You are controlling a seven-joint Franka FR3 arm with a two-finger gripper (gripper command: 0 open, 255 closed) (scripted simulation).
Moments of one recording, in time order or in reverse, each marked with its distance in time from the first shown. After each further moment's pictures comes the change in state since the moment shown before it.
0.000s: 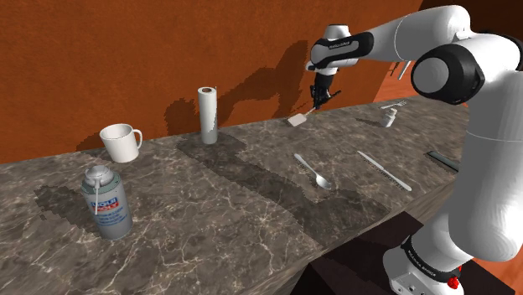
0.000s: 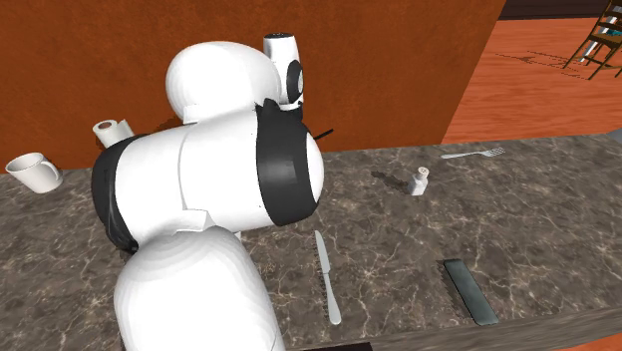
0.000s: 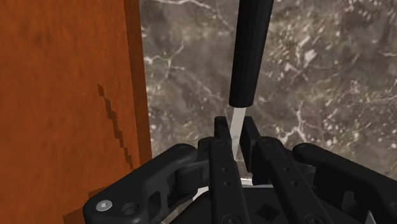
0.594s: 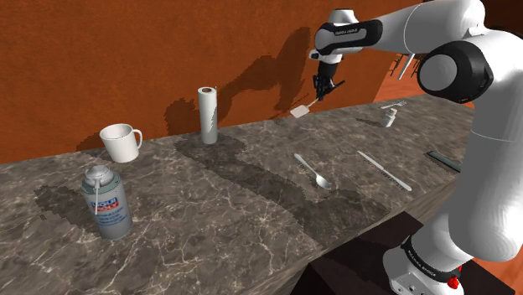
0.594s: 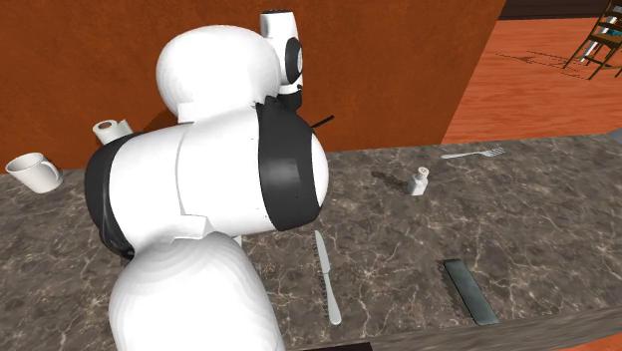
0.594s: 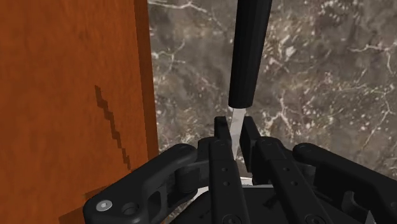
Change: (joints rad) arm 0.002 -0.035 -0.008 0.075 -0.016 -0.107 0.006
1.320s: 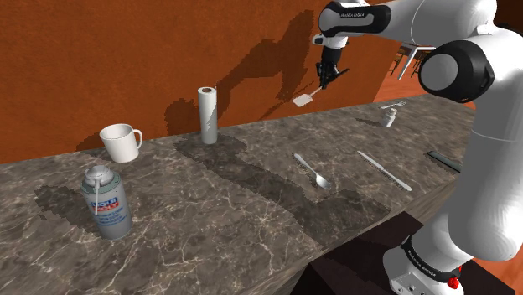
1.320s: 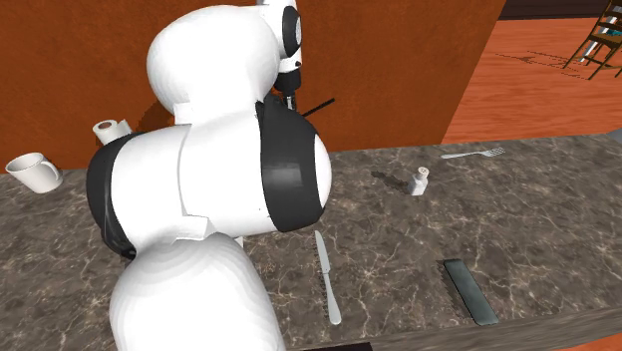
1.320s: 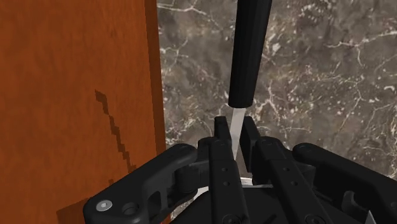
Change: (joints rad) arm -0.009 -0.006 -0.005 0.138 -0.004 -0.143 0.002
